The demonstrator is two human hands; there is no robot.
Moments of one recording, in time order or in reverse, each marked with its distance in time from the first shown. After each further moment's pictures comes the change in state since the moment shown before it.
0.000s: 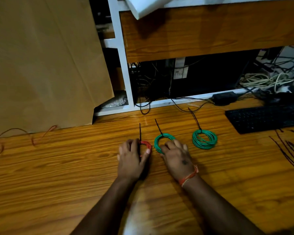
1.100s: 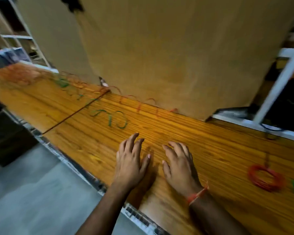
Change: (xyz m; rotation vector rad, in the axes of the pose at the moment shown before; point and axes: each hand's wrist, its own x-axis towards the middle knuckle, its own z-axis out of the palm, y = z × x) left_hand -0.190 -0.187 -0.200 0.319 0.442 -0.302; right_hand -0.032 -0.295 -0.011 0.494 0.093 -0.664
